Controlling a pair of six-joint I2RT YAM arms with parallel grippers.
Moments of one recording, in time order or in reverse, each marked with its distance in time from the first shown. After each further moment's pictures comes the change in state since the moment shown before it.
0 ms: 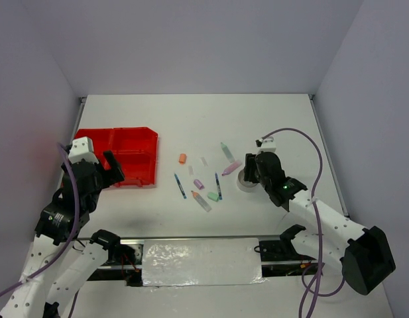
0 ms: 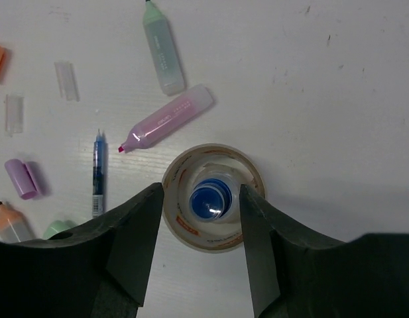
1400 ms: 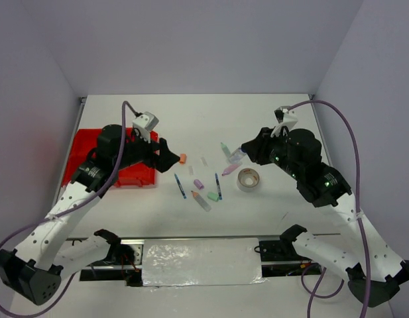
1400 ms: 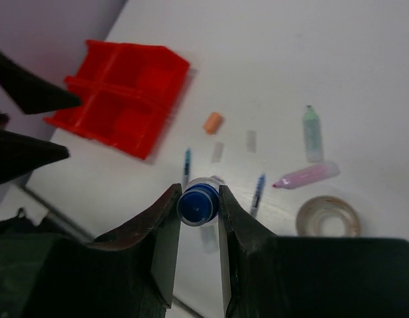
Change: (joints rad) left arm -0.069 0.417 0.090 0.393 0.839 0.215; right arm 0.028 -0.125 0.558 -0.397 -0.245 0.074
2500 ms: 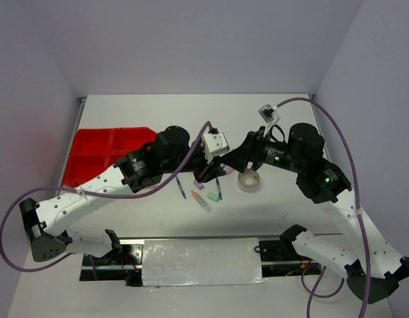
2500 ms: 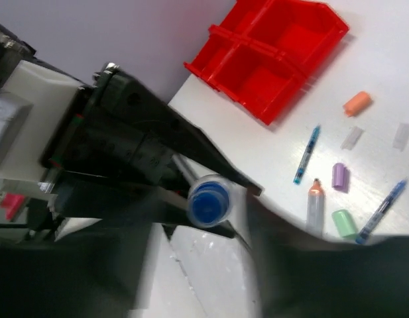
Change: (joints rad) left arm -0.555 0.329 0.351 -0.005 -0.087 0.279; right arm -0.005 0.042 0.073 0.062 -0.541 0.143
